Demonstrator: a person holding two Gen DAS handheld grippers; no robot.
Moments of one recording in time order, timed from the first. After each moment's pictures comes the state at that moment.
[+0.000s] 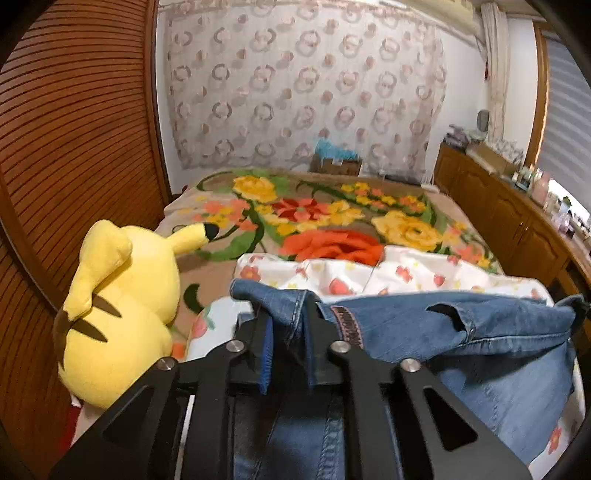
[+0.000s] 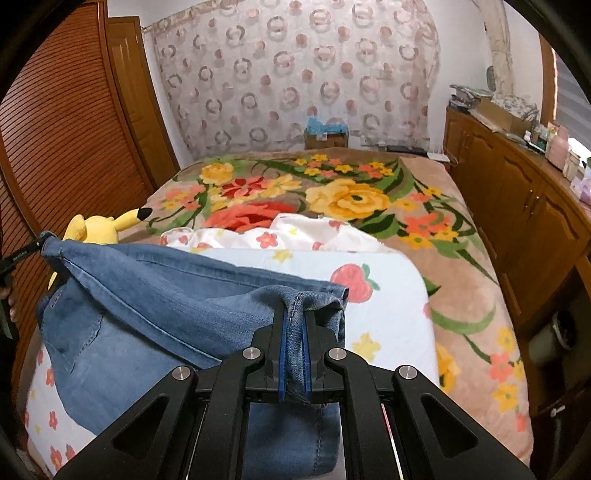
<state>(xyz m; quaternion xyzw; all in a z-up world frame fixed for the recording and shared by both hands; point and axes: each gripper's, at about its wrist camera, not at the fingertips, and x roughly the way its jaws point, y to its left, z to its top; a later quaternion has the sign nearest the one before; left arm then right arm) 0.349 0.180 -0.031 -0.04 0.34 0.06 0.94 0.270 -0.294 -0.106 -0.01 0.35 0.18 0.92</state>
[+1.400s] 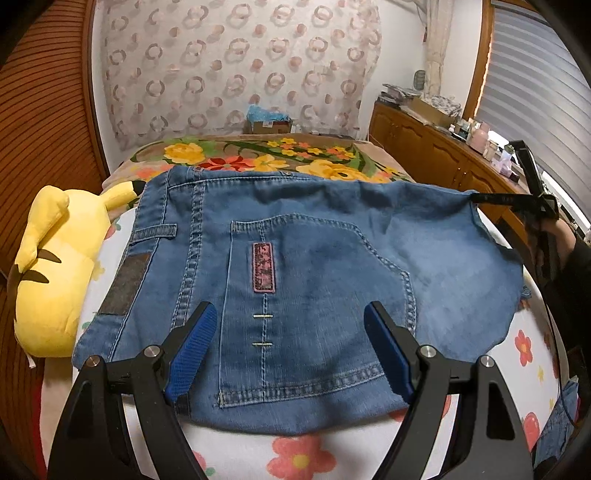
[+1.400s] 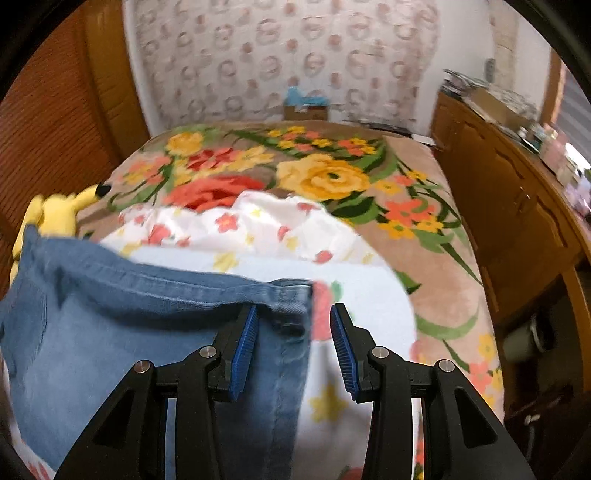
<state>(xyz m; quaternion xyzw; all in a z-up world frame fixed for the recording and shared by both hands) 0.265 0.091 -0.067 -0.04 0.38 -0.07 0.92 0.371 -0.284 -0.113 -0.05 0.40 0.13 0.91</state>
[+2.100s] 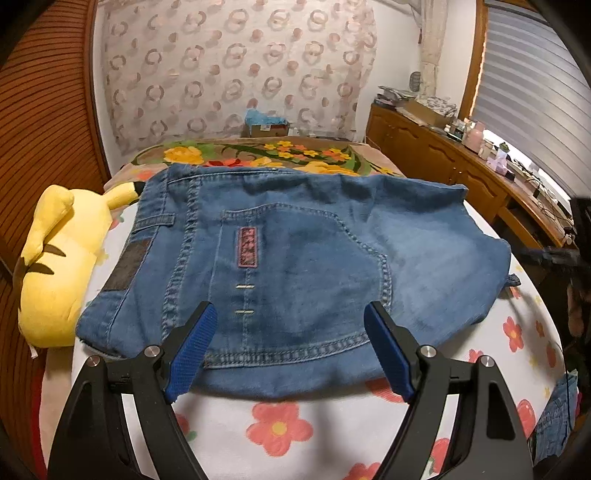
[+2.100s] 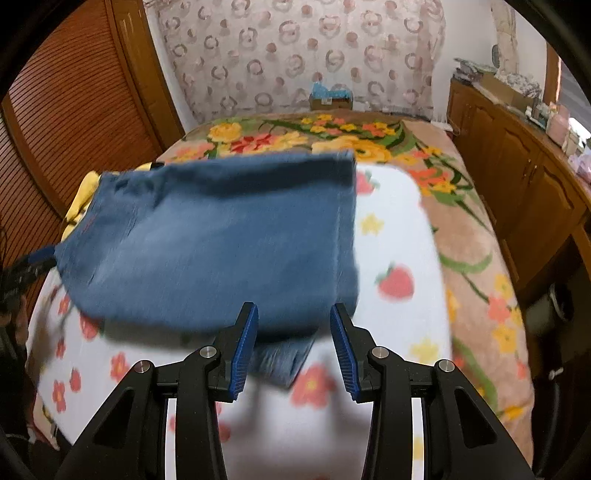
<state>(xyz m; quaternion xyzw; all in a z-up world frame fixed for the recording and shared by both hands) 0.237 0.082 -0.064 -0.03 0.38 -0.07 0.92 0.198 -0.321 -0.127 -0.02 0.41 0.19 0.89</state>
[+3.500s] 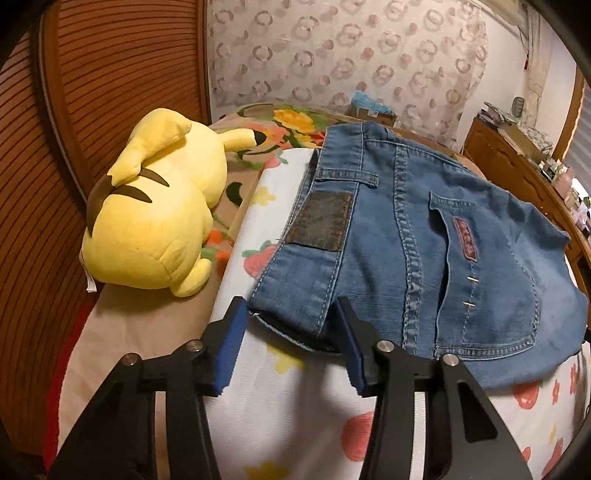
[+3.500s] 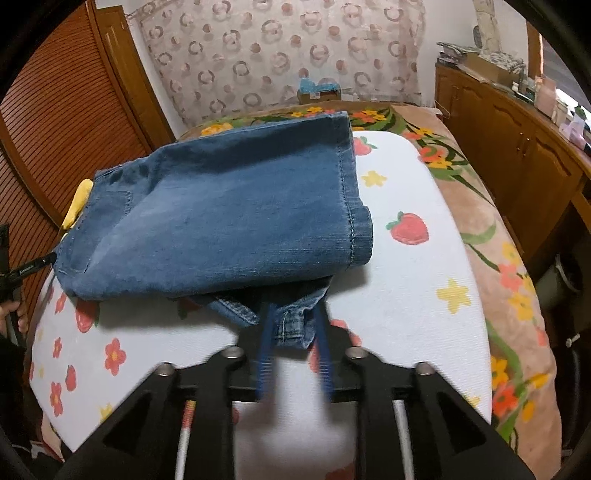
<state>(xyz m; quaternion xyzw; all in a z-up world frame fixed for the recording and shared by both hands) 0.245 0.209 -0.107 -0.09 0.42 0.10 0.90 0.186 -0.318 -0.152 0.02 0.42 0.17 0.89</state>
